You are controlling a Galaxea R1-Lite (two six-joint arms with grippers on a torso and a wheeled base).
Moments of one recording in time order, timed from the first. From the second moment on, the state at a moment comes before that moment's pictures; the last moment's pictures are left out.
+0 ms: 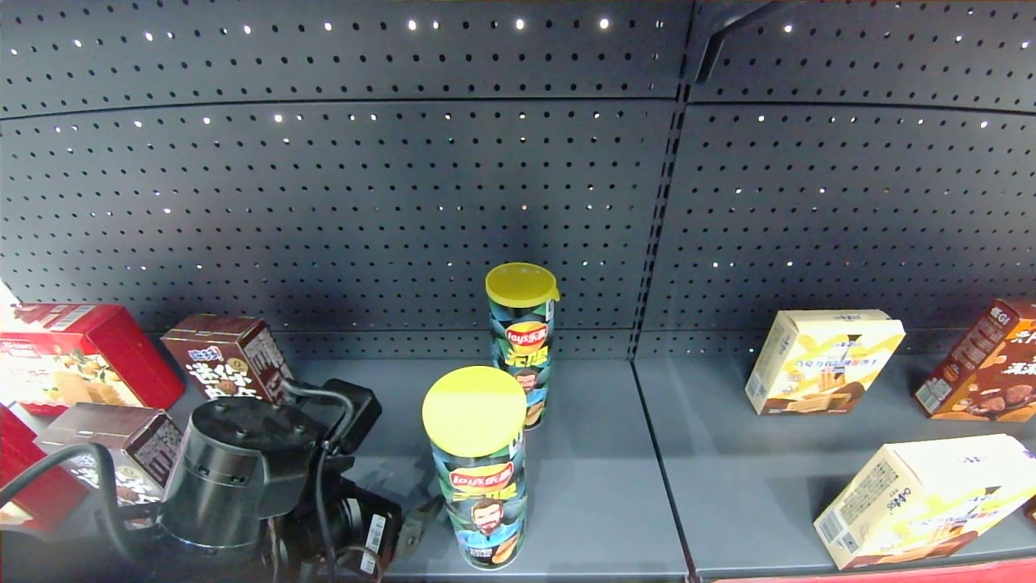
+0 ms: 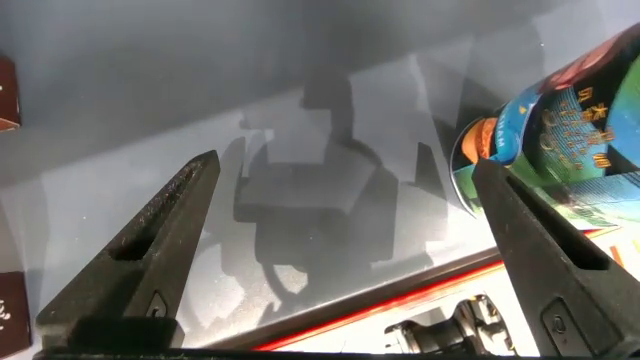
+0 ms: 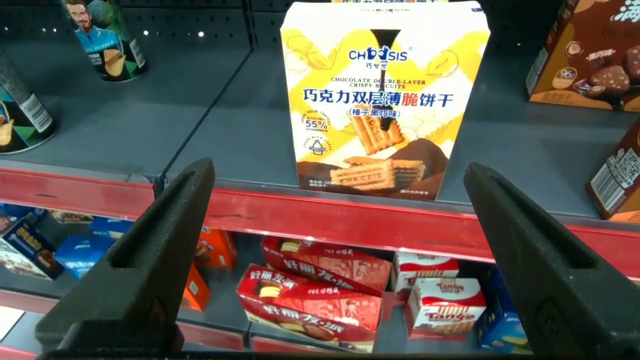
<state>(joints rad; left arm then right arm) -0.65 1.52 -0.46 -0.42 0.29 -0.18 0.00 0.00 -0.02 0.00 0.18 0.02</state>
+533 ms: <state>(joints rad) -0.68 1.55 -0.50 -0.42 0.29 -0.18 0.00 0.00 -0.02 0.00 0.19 0.02</state>
